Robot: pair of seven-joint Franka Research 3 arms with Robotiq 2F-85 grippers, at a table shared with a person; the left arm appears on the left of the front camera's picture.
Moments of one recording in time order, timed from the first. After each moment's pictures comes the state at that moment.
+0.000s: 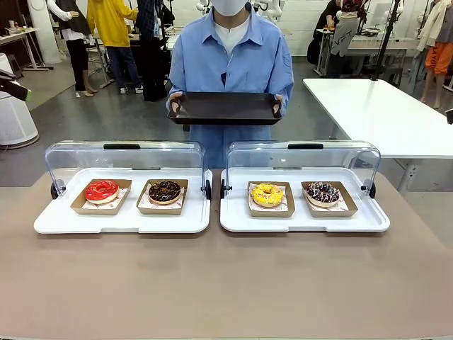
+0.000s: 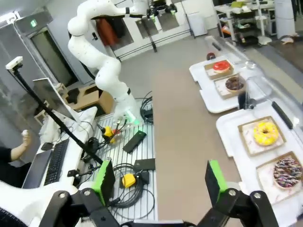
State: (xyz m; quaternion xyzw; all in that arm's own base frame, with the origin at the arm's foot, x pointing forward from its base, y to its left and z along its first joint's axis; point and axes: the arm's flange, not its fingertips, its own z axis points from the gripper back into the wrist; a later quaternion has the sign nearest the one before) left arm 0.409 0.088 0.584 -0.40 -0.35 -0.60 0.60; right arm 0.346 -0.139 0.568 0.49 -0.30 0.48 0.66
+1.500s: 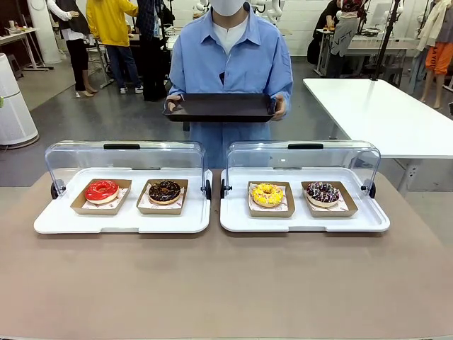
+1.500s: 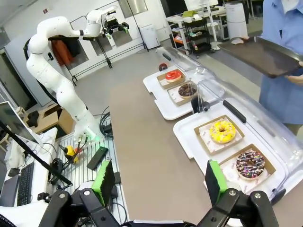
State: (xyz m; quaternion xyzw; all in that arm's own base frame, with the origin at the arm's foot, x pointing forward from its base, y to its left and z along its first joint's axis) left arm 0.404 0.151 0.551 -0.41 -0.40 -0.54 0.61; right arm 0.343 -0.154 0.568 0.43 -0.38 0.41 0.71
